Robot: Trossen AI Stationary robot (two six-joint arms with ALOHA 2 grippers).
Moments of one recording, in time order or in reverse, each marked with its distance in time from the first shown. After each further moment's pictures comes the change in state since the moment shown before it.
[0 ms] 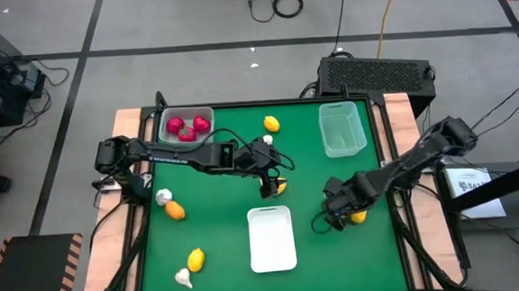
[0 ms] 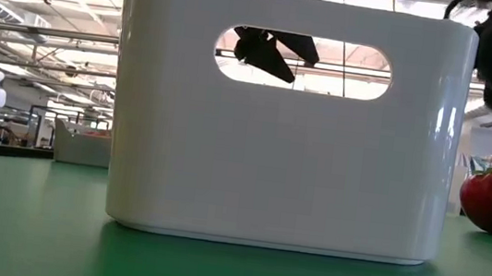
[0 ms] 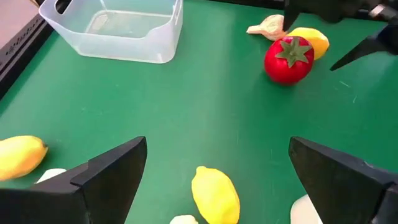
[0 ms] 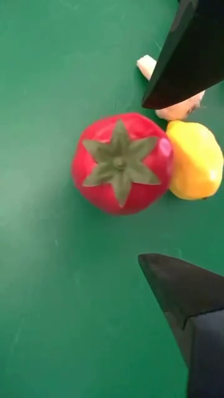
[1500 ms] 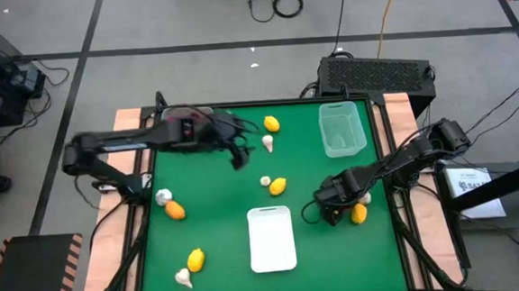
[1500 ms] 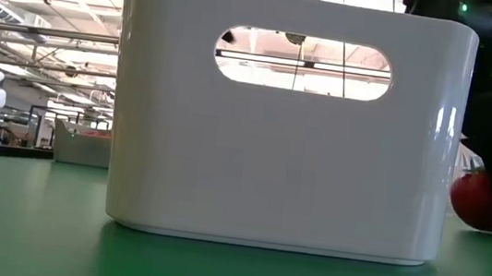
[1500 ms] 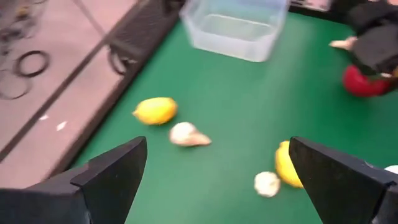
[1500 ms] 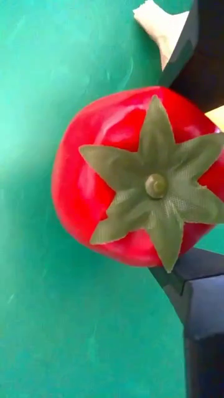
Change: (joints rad) left arm 0.133 -0.319 -0.002 -0.349 -0.155 -0.028; right arm -0.128 0.072 -0.135 0.168 -0.161 -0.005
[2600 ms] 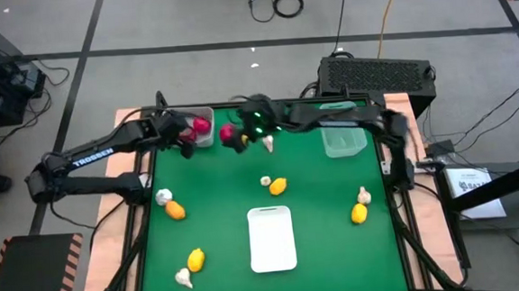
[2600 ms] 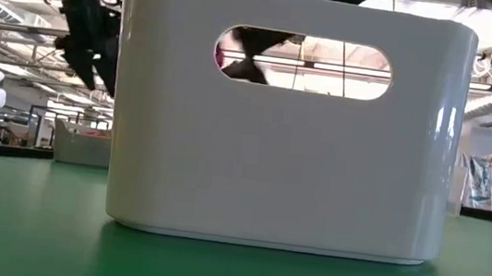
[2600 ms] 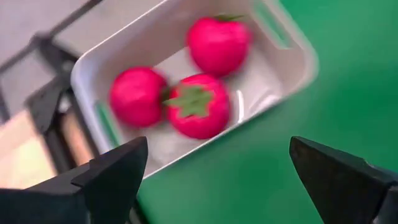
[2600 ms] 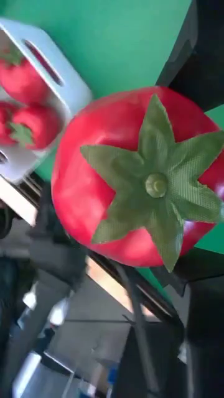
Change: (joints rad) left arm 0.409 -0.421 -0.552 -0.261 -0.084 -0.197; right arm -0.572 0.492 0.854 0.668 -0.141 -0.470
